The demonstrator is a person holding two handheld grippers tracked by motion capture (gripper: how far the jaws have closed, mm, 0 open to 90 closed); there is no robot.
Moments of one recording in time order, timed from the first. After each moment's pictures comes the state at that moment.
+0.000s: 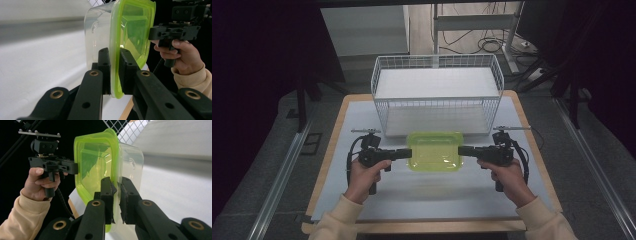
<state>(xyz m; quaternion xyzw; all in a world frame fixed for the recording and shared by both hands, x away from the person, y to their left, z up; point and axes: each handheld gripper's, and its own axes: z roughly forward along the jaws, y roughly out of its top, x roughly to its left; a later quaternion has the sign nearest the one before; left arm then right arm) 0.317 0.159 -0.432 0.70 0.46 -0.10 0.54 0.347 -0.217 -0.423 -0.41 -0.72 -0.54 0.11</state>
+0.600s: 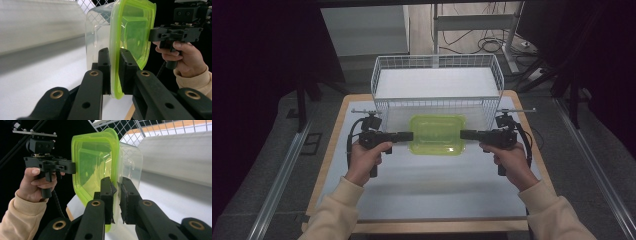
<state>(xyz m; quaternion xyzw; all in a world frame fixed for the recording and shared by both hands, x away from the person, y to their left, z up) 0.343 0.156 -0.393 0.70 0.46 -0.09 0.54 0.370 -0.216 -0.385 -0.41 -0.72 -0.54 0.09</state>
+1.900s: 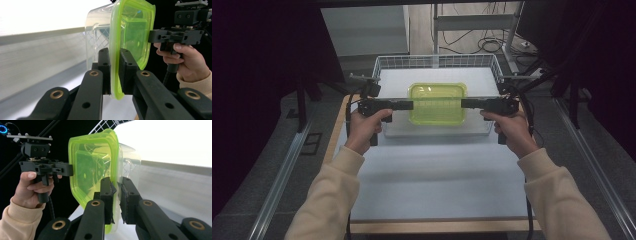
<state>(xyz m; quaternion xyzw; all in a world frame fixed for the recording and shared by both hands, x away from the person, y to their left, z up) 0.395 0.160 -0.336 0.69 0.46 -0.07 0.55 0.422 -0.210 -0.327 -0.42 -0.71 -0.55 0.07</state>
